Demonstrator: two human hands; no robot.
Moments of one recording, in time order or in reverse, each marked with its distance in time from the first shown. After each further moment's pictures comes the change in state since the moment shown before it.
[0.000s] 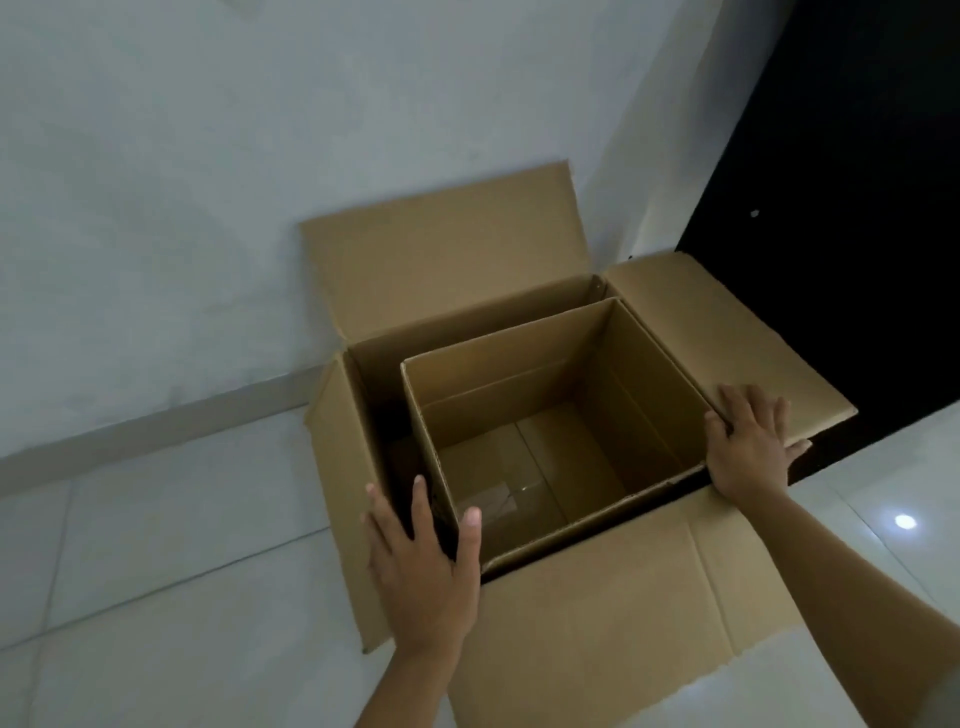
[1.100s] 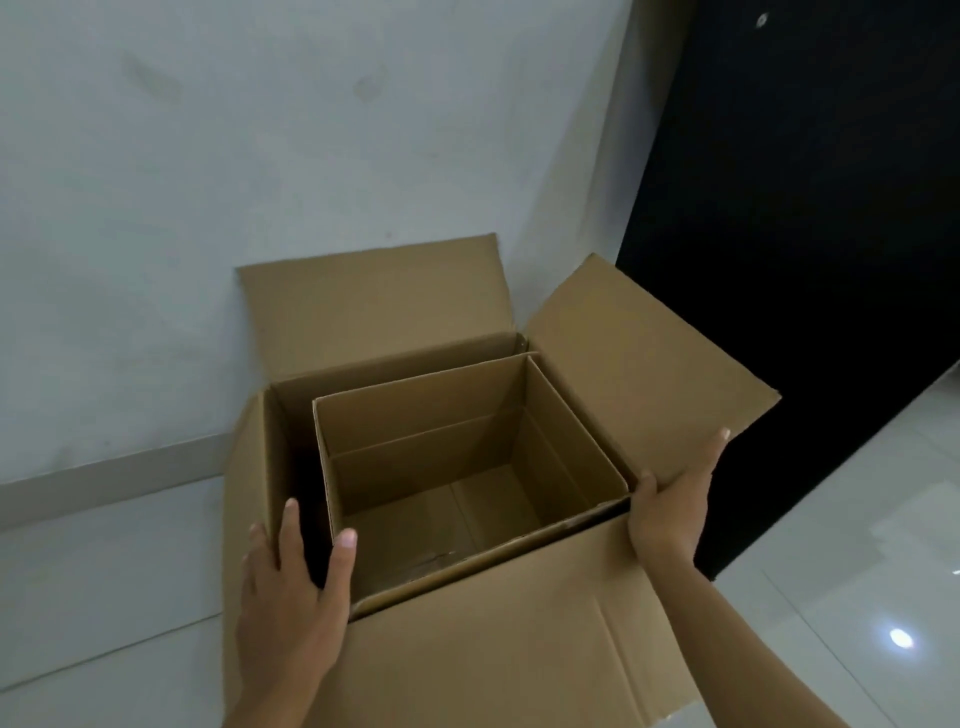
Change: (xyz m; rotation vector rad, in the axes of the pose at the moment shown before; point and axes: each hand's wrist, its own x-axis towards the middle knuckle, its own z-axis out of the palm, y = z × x) left_hand 0.018 0.029 0.025 -0.016 0.176 0.008; right_hand 0.009 0.008 -0.021 0.601 0.277 0.159
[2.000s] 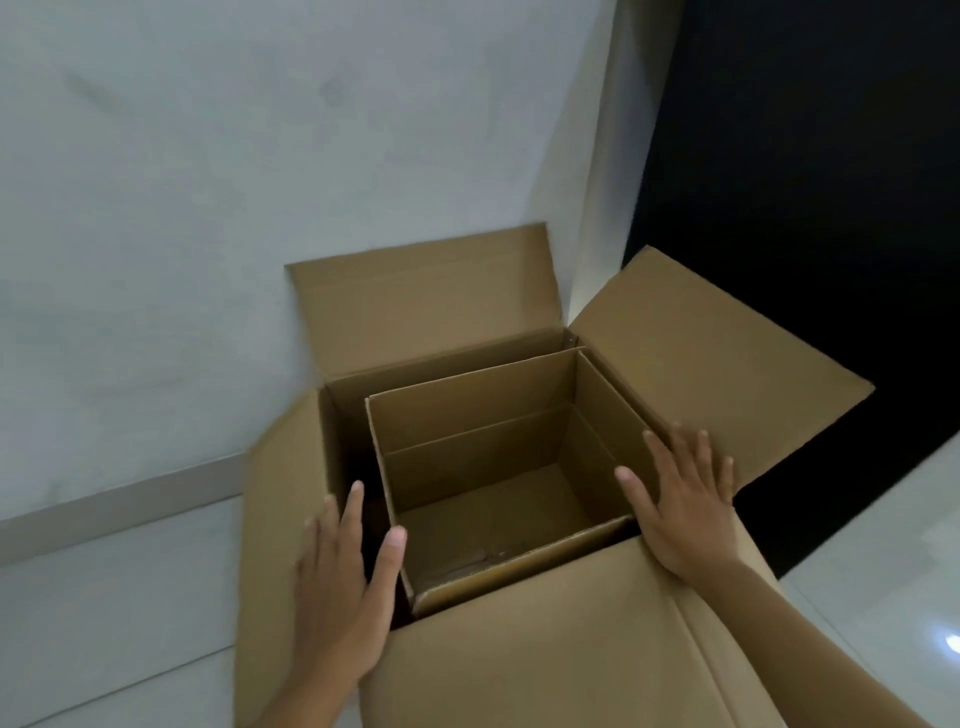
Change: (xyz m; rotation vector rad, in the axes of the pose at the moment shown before) left_hand 0.024 0.050 0.026 -0.081 -0.106 0.165; right_hand 0.059 0.029 0.004 -0.709 -0.360 -0.489
